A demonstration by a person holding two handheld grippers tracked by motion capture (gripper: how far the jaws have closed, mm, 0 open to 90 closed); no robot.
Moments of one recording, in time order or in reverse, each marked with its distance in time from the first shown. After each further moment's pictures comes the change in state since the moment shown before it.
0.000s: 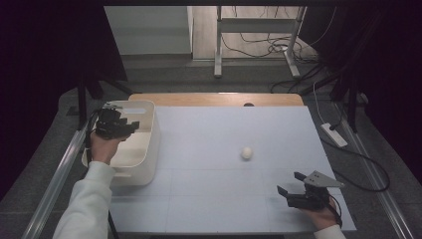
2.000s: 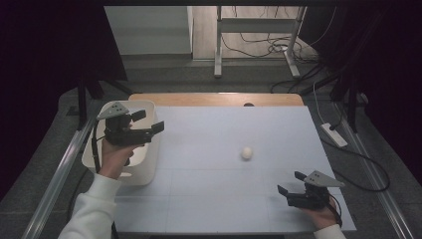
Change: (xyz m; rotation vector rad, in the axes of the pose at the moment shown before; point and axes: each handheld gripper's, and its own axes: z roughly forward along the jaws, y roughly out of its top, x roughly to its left) left arm -0.071 0.000 -0.057 -0.353 -0.397 0.113; right arm -0.001 0.000 0.001 0.001 -0.009 0.010
